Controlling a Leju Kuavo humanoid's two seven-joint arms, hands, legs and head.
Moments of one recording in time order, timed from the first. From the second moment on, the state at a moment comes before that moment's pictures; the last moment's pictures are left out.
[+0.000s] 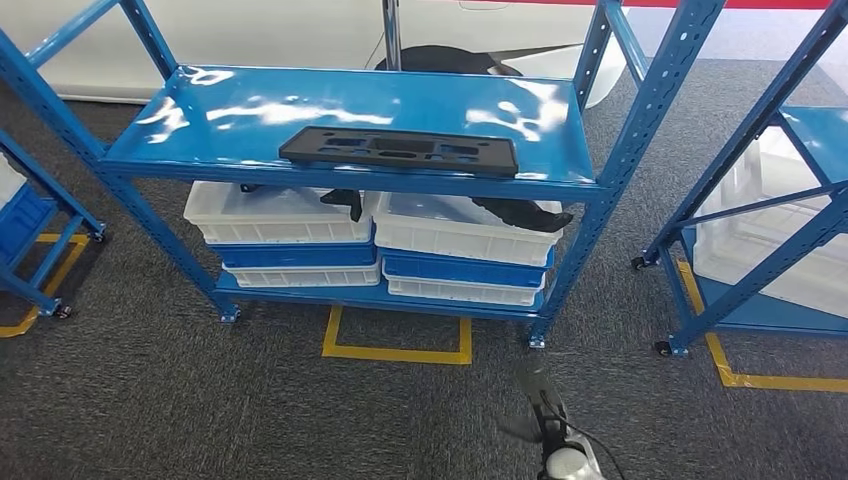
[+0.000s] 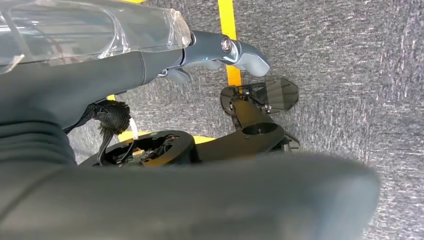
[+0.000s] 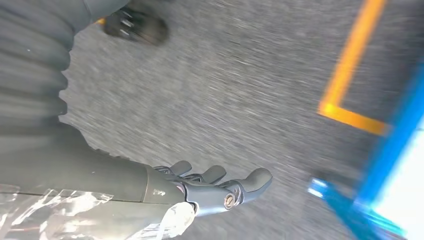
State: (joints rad) left arm -0.07 0.01 -0.71 -0.32 0.66 0.09 -0.01; right arm -0.31 -0.11 0.56 -0.65 -0.25 -0.30 -0.01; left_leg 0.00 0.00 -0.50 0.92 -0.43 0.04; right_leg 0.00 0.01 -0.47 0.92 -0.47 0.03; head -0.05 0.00
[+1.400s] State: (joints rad) left arm -0.14 0.01 -1.00 -0.27 0.79 0.10 -0.03; right arm -0.57 -0.21 0.87 -1.48 0.99 -0.19 0.17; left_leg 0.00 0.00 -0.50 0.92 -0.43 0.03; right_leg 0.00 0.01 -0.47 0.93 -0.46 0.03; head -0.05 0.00
